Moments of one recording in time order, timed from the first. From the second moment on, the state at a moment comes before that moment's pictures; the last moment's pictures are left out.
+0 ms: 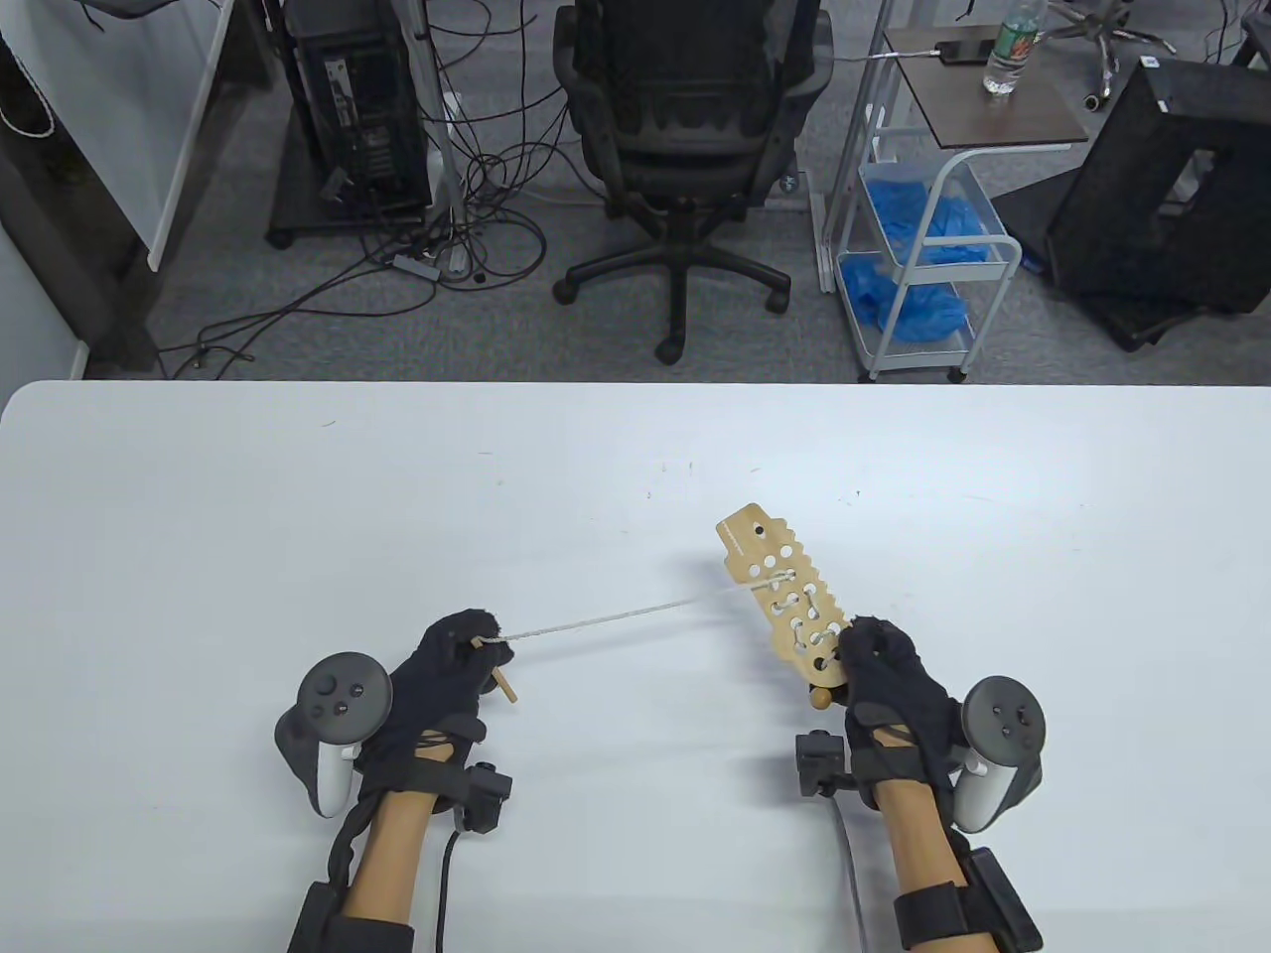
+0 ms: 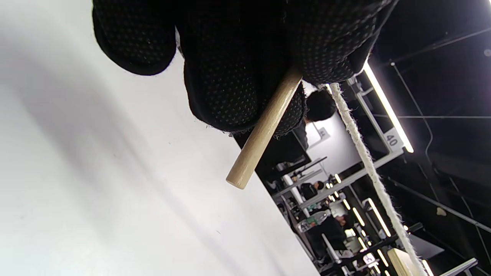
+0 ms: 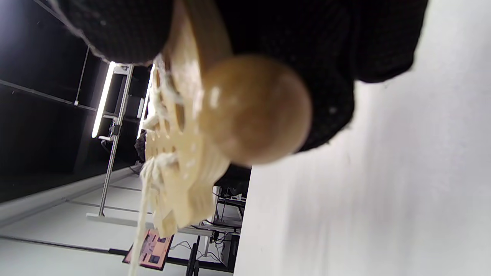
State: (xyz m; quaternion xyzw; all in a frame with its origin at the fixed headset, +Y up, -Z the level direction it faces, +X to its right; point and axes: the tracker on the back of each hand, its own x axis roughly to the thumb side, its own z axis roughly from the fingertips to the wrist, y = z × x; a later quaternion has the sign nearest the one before) left_hand -0.245 -0.731 -0.275 0.05 0.05 0.46 0.88; right_hand 0.227 -0.760 -0.263 -0.20 -0.12 0.71 0.66
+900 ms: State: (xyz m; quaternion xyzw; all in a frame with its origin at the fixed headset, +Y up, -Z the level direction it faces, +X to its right) left_hand -0.269 -0.741 -0.275 0.05 0.11 0.52 0.85; right_hand 0.242 -0.771 -0.257 -0.27 -0.13 0.62 0.72
